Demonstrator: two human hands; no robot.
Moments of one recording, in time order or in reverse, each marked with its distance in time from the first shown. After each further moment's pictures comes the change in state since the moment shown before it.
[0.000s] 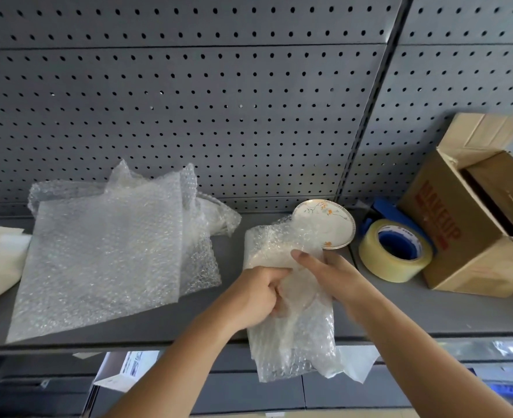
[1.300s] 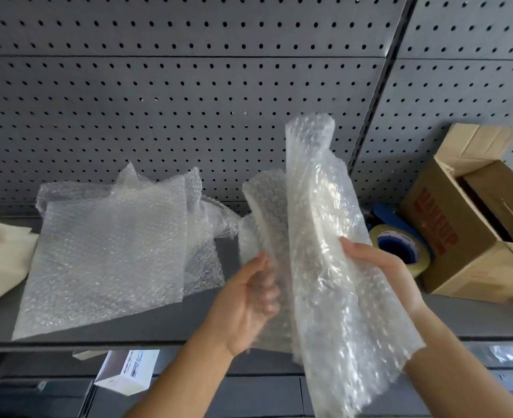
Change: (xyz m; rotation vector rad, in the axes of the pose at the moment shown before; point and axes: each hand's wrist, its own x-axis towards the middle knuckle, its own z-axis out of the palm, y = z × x) left_hand -0.034 0.007 0.002 -1.213 0.016 -0.012; right_hand -0.083 -0.050 -0.026 0.656 -0.255 0.001
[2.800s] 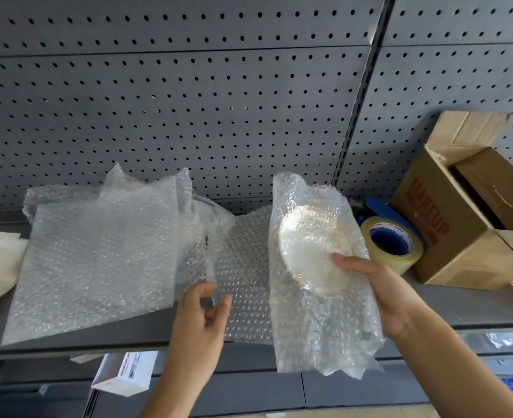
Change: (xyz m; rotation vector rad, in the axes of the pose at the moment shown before) left_hand -0.024 -0.028 -0.062 1.013 0.570 0.397; right_hand 0.019 0.017 -0.041 0.068 0.119 0.154
